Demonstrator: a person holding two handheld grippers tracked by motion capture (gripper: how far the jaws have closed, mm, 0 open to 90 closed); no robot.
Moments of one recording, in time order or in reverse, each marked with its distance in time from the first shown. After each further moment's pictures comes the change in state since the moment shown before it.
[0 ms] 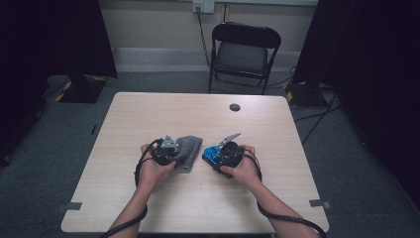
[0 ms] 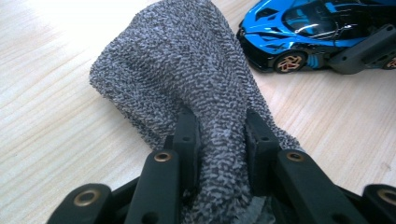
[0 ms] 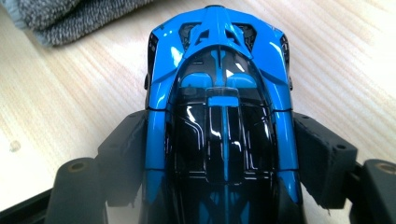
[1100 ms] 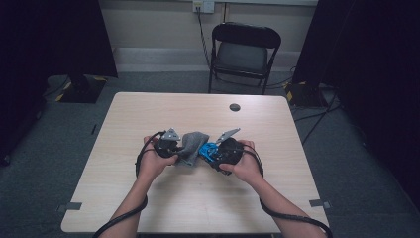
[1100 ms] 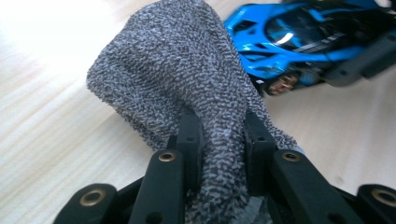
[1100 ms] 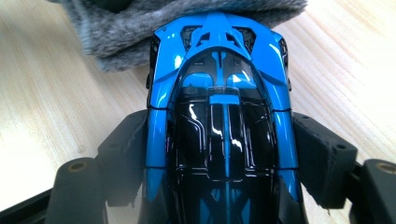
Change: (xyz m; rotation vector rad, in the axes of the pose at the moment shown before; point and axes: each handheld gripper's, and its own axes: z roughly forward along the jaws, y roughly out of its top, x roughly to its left) left arm 0.005 0.024 -0.005 -0.015 -0.147 0.051; right arm 0.011 0.019 -0.029 -0.050 0.039 -0.087
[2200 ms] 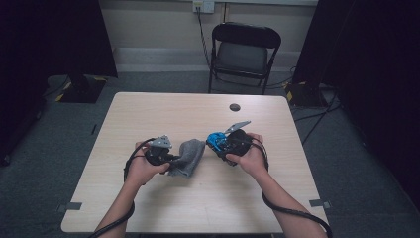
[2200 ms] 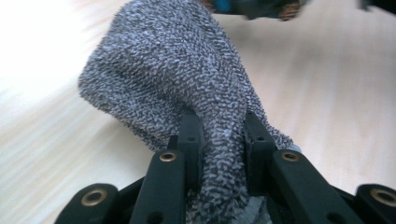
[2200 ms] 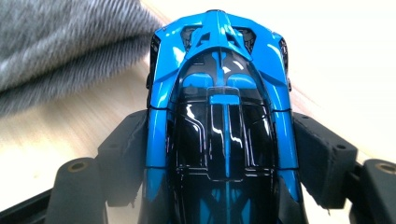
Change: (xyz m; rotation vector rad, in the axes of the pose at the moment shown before) left arm -0.003 -0.020 -0.028 -0.035 -0.091 -0.022; right arm -0.028 0.000 -0.013 -0.062 -0.082 0.090
